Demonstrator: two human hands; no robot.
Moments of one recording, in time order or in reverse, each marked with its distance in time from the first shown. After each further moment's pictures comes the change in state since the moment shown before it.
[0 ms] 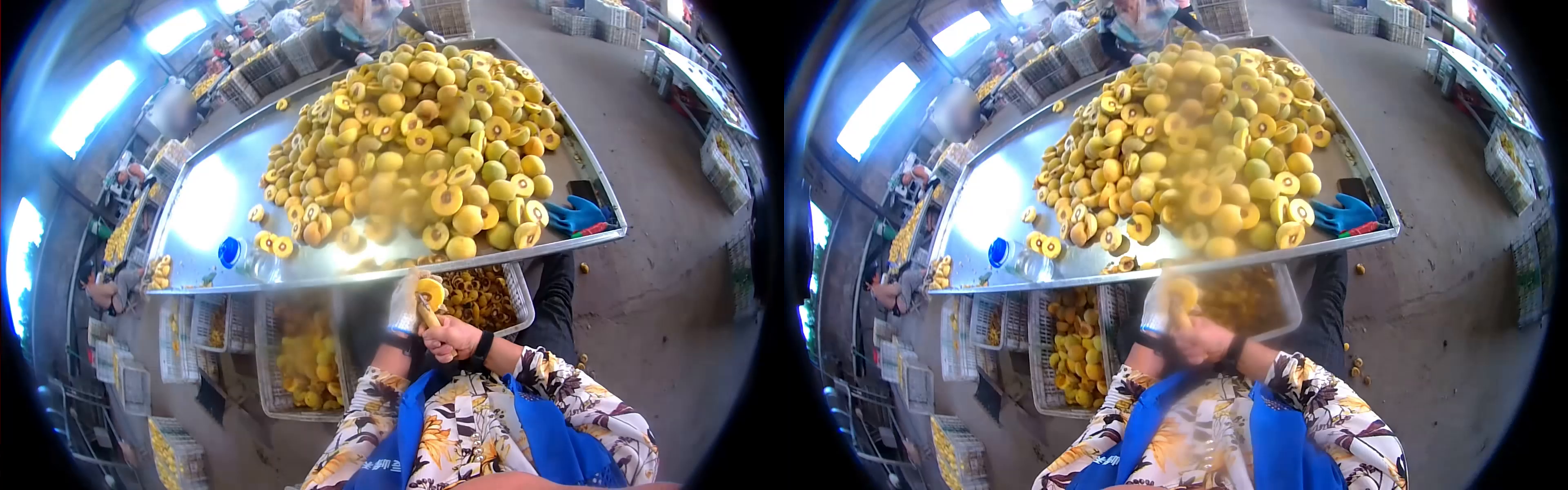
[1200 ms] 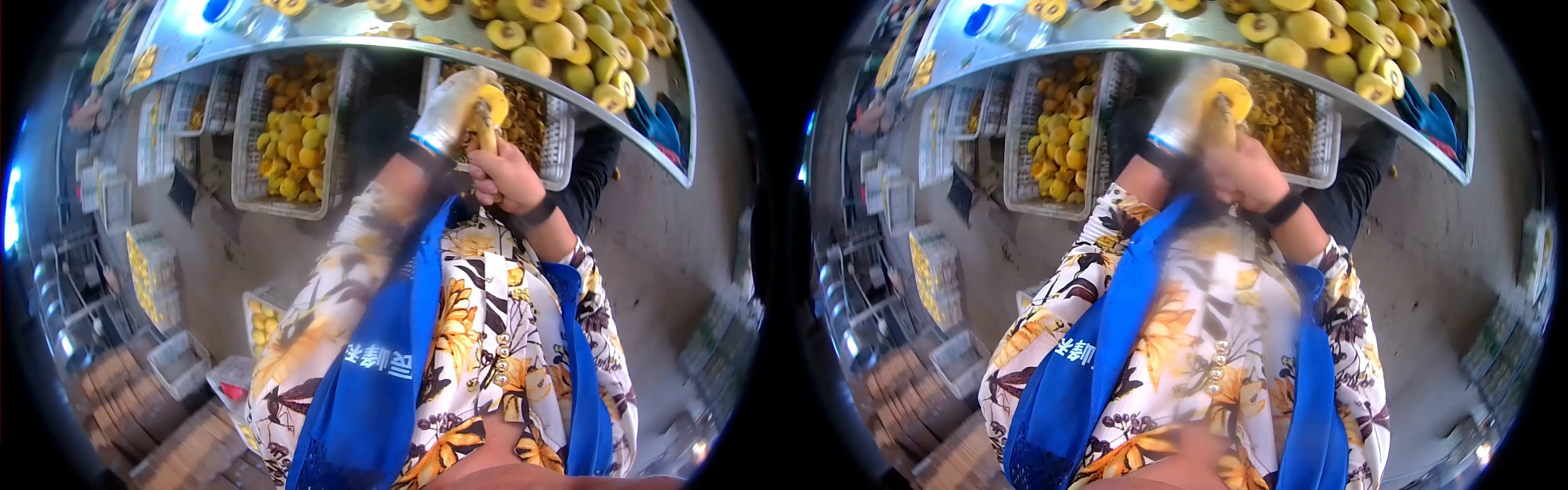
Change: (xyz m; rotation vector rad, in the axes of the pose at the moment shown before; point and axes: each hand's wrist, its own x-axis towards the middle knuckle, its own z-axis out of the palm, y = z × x) left_hand -0.028 0.001 0.008 -0.057 -0.011 0.080; right_hand -0.014 0.000 0.004 -0.258 0.270 0.010
